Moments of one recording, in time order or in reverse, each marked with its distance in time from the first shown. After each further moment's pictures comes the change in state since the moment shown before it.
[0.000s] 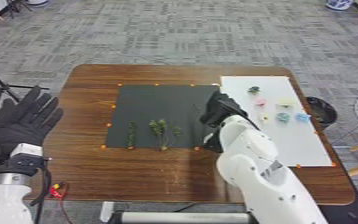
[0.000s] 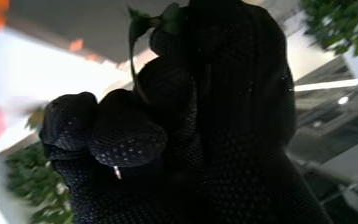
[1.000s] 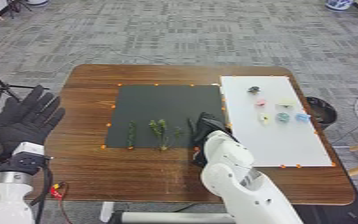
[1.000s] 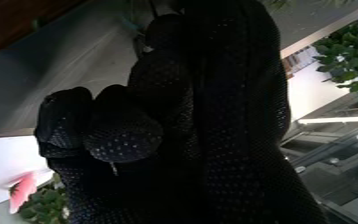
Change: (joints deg) left arm -0.2 1.1 0.7 -0.1 -0.2 0.9 0.1; right arm -1.3 -4.3 -3.0 7.0 -1.3 -1.5 2.2
